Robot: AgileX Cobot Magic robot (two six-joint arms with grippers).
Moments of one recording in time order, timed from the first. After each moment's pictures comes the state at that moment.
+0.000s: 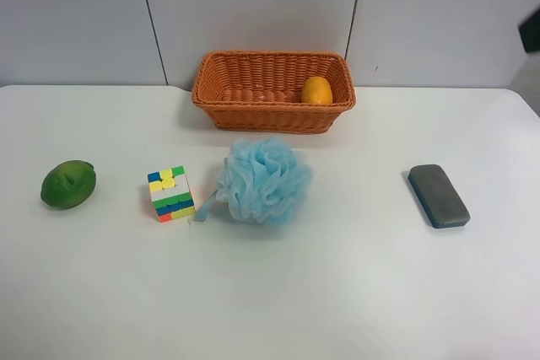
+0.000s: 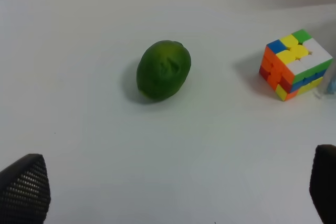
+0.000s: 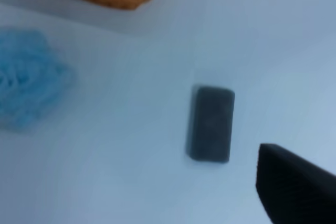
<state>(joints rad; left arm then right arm) 0.07 -0.01 -0.52 -0.09 1.07 0.17 0.34 0.86 -1.15 0.03 1.22 0.07</state>
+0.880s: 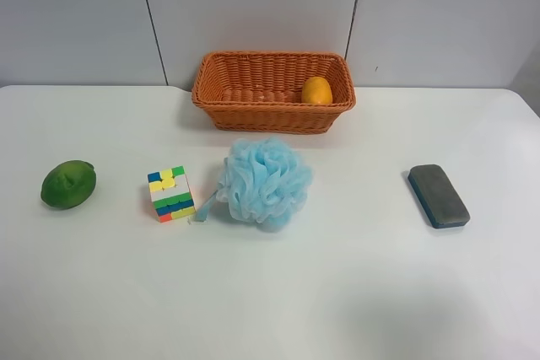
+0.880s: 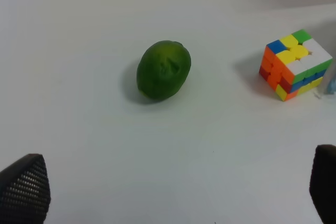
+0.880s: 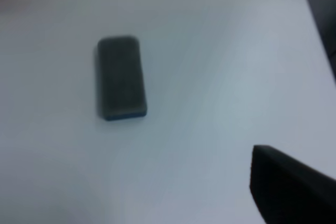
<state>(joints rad) 0.07 -0.01 -0.52 -0.09 1.07 0.17 0.02 0.00 -0.50 0.00 1.10 -0.01</state>
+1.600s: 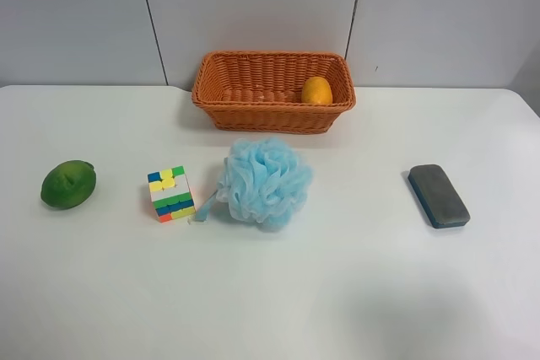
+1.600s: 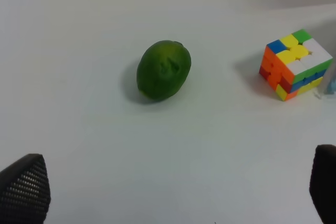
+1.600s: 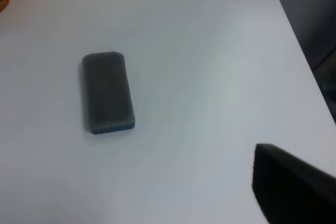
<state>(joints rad) 0.07 -0.01 -0.52 -0.09 1.07 0.17 0.01 0.00 -0.48 -0.02 1.07 0.01</state>
